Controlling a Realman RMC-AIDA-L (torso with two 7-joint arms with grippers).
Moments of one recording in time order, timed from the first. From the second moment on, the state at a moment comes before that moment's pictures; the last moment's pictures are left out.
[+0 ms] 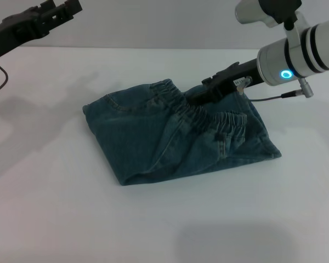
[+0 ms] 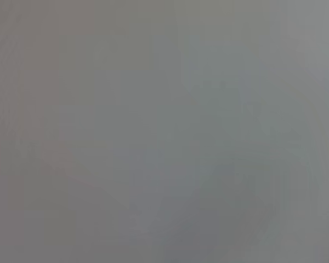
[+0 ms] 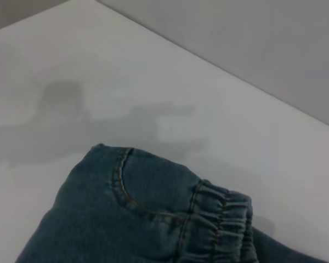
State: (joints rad) left arm -0.38 -2.06 0.96 0.92 1.40 1.15 -1.76; right arm 0.92 2.07 -1.11 -0.67 -2.31 -1.07 2.11
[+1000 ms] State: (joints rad) left arm -0.38 -2.06 0.95 0.92 1.40 1.16 -1.77; right arm 0.88 2.07 -1.15 -0.64 -2.19 -1.00 2.05
